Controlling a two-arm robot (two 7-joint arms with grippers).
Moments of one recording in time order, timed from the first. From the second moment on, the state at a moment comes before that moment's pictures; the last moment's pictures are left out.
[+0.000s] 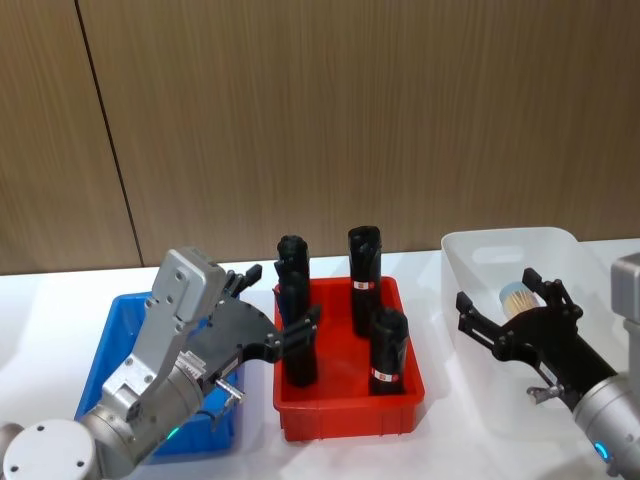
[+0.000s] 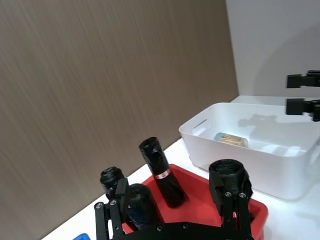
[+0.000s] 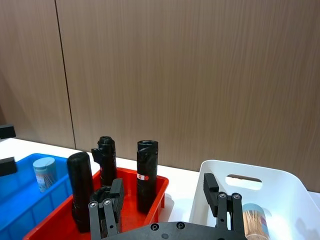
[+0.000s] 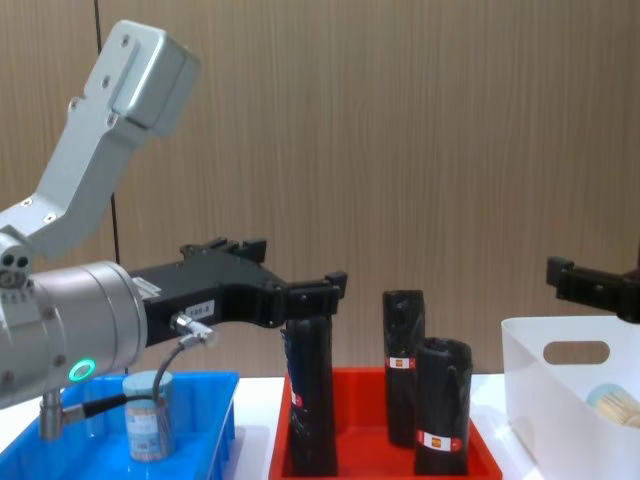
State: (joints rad) left arm -0.28 0.40 0.42 -1.55 -0.27 0.02 -0.27; right arm 0.00 0.34 -0.23 -1.75 0.29 0.04 0.07
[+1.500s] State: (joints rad) left arm -0.24 0.38 0.45 -1.63 -0.20 0.01 -0.01; right arm -0.01 0.34 -0.22 -1.77 0.29 0.05 0.08
